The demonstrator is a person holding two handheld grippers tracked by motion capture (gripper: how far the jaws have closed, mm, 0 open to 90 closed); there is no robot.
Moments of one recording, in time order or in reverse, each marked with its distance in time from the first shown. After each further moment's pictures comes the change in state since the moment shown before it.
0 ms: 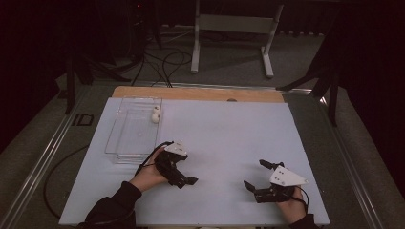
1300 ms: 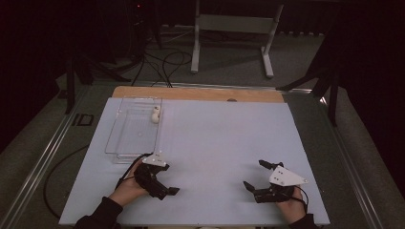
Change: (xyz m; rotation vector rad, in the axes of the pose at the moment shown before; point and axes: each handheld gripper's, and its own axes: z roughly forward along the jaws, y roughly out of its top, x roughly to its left) left arm -0.005 -0.054 -0.030 -0.004 0.044 -0.074; right arm 0.001 0.000 0.001 0.005 0.004 0.001
